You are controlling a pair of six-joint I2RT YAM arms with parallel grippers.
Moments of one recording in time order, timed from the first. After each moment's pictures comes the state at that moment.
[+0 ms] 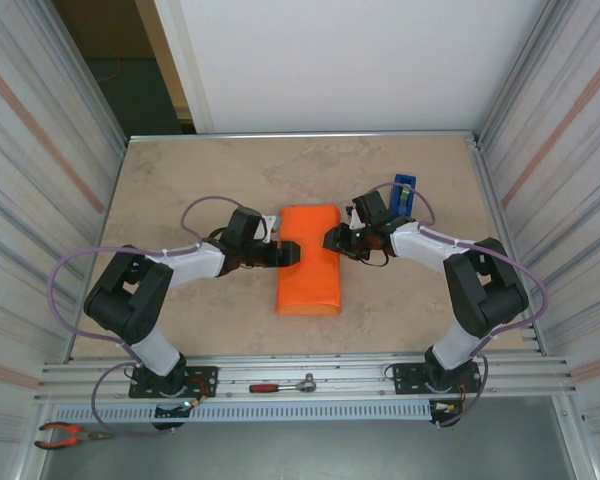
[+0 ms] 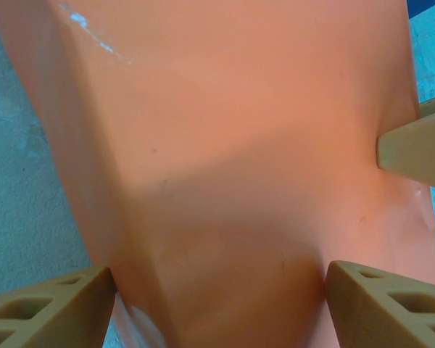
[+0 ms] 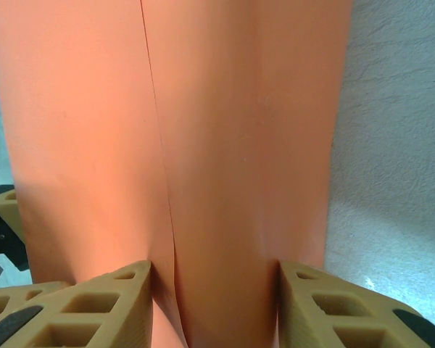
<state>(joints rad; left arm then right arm) -0.55 1.65 0.79 0.03 0.44 -0.50 0.48 1.65 0.94 -0.27 -0.39 0.72</state>
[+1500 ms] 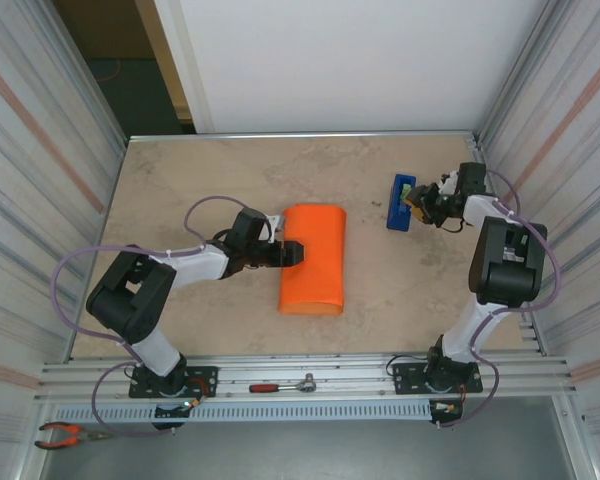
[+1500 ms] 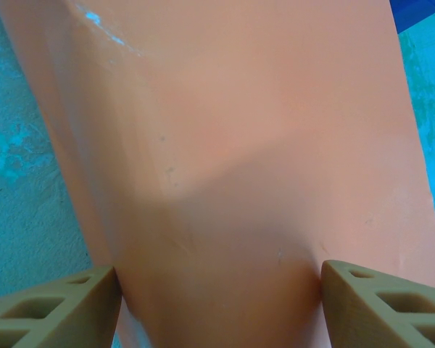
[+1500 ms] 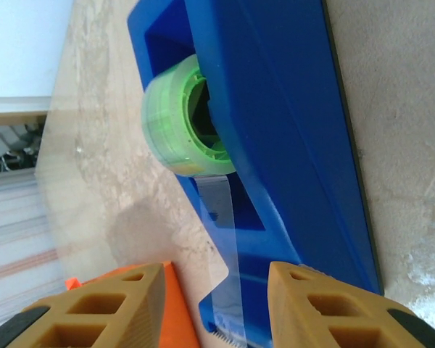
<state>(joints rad) -0.58 1.66 0.79 0.08 0.38 -0.52 -0.19 1.83 1.16 -0.32 -0.66 0.63</state>
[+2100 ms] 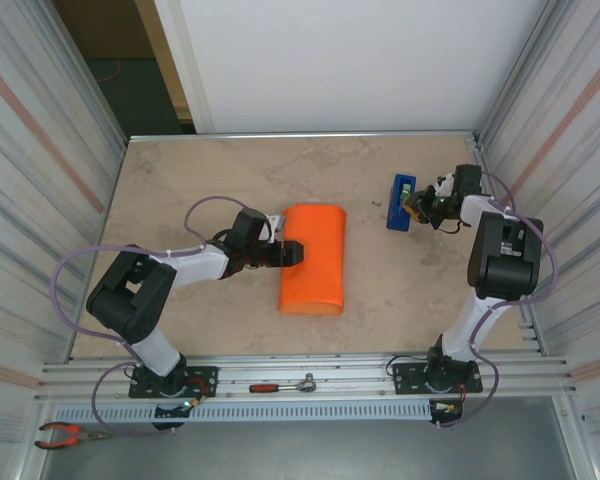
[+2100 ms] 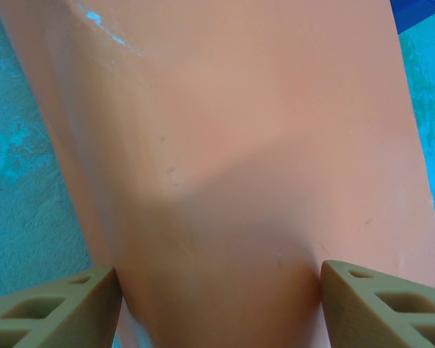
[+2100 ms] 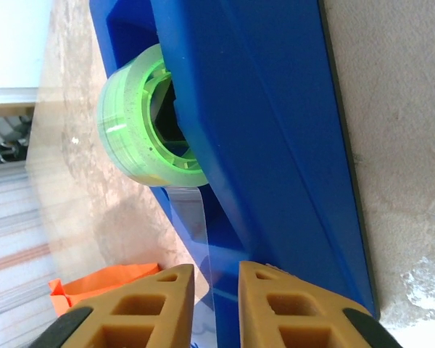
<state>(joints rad) -0.58 1.66 0.79 0.08 0.38 -0.52 -0.18 1.87 1.16 -0.30 -0.67 0.61</state>
